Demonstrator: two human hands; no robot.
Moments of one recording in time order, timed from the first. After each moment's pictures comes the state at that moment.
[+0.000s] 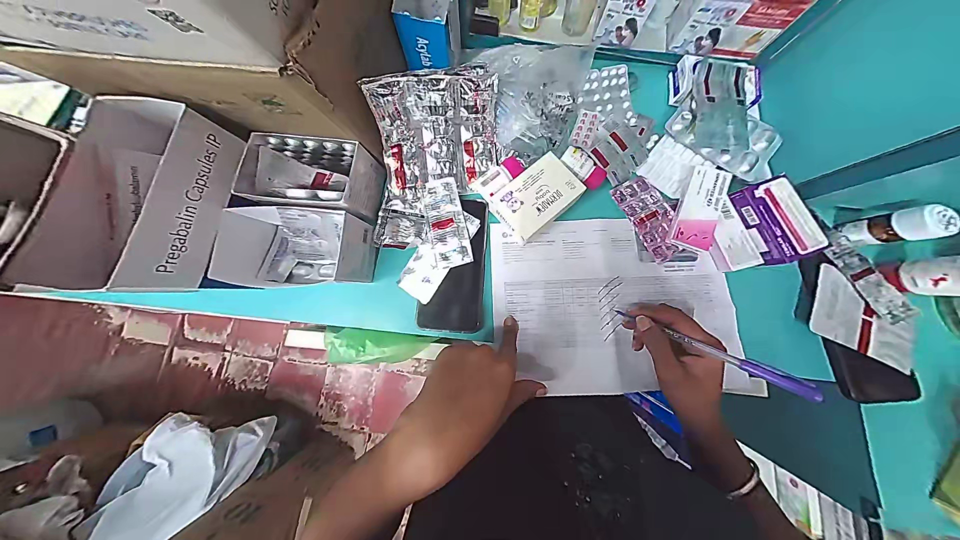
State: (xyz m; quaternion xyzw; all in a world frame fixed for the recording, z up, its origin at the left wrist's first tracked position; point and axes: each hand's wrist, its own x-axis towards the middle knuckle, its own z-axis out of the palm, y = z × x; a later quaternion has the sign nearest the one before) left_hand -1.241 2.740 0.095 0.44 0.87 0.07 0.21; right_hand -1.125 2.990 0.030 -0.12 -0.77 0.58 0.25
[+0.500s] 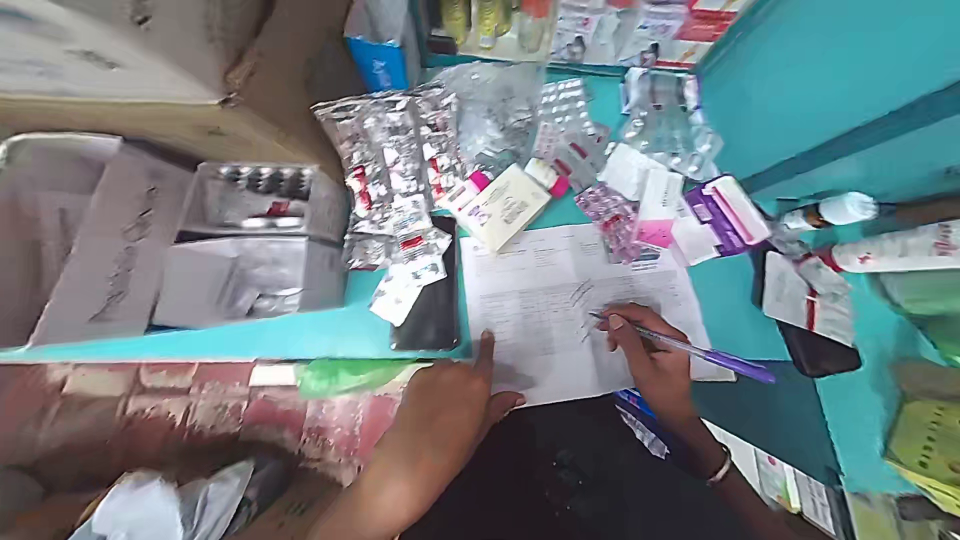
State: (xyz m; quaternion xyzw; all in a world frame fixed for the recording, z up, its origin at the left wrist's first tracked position) left_hand -1.240 2.734 0.090 0.43 0.88 0.07 0.17; right_hand -1.127 2.985 0.029 -0.13 -0.76 0.58 0.25
